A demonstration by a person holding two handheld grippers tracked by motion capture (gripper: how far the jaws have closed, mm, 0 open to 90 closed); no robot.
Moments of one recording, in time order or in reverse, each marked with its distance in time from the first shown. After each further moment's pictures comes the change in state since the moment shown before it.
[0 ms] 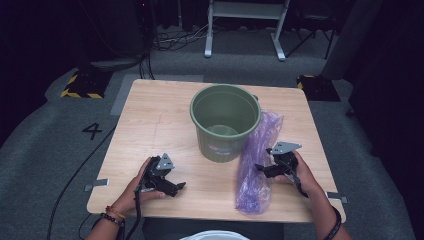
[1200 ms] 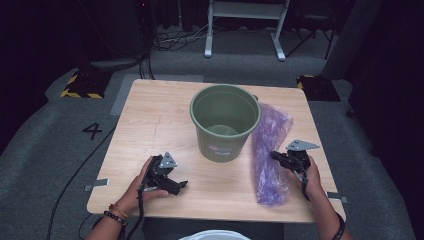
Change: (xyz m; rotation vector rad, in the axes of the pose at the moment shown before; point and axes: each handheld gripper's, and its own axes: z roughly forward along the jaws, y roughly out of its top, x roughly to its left) left arm -0.001 0.005 0.005 0.000 0.011 -0.015; right arm -0.021 -0.017 -0.026 -0.077 -0.093 0.198
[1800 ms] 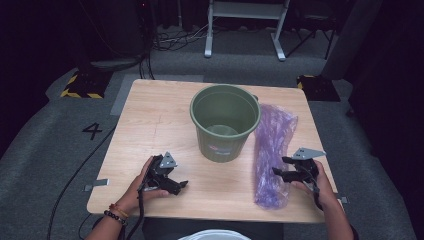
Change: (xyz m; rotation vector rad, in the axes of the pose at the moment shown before) left arm 0.000 0.001 0.001 -0.002 -0.001 0.001; right arm 0.010 -0.013 -0.031 0.077 0.055 -0.051
